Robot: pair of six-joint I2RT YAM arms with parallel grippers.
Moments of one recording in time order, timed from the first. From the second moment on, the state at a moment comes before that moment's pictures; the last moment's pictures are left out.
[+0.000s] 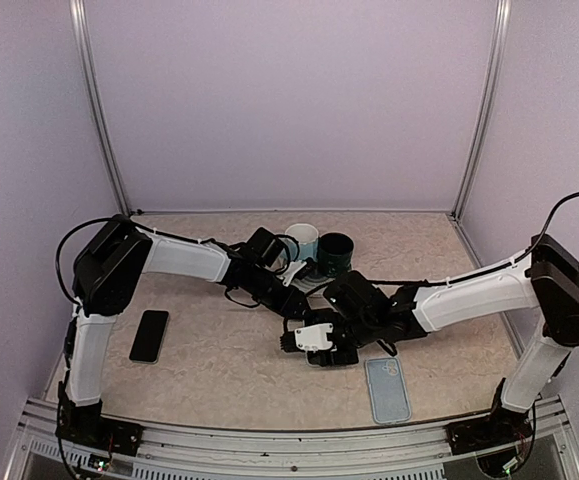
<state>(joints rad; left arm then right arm) -0.76 2.21 1.49 -0.23 0.53 -0.13 1.01 1.70 0.92 -0.12 -0.09 -0.77</state>
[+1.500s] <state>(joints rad) -0.79 2.09 1.31 -0.26 0.59 -0.14 0.76 1.75 0.97 -0.27 -0.28 0.55</state>
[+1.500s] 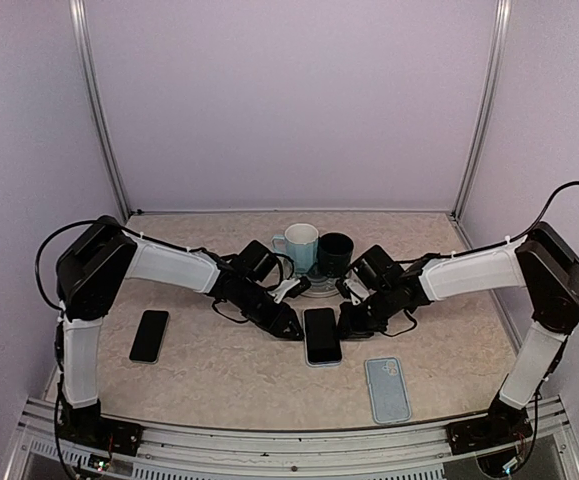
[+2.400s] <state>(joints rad) -0.78 2.11 1.37 -0.29 0.56 -0.12 0.89 1.84 1.21 -0.55 0.01 0.55</state>
